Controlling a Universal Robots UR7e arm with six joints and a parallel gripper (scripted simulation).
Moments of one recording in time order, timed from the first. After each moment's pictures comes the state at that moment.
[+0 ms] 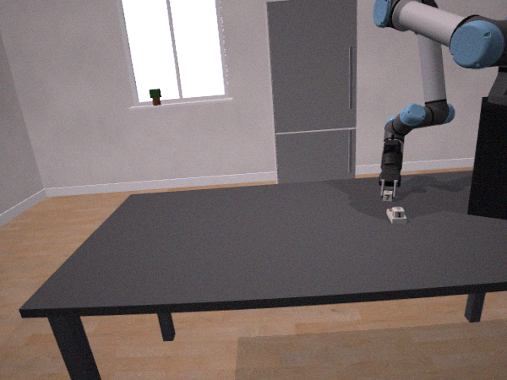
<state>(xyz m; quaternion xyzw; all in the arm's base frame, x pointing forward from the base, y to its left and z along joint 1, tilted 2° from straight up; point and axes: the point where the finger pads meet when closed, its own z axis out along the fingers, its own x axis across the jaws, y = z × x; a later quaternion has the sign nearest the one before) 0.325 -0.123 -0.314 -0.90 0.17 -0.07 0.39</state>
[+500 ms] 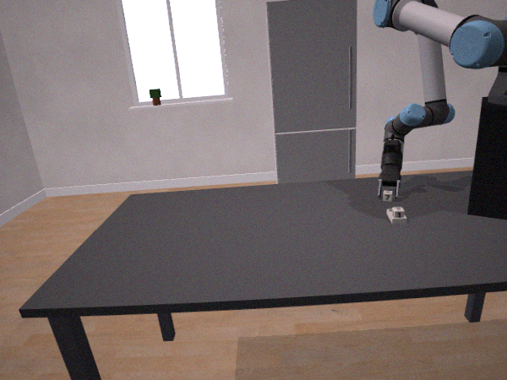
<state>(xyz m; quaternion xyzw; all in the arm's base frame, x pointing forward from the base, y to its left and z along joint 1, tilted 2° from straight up) 0.325 -0.123 -0.314 -0.90 0.17 -0.07 0.39</state>
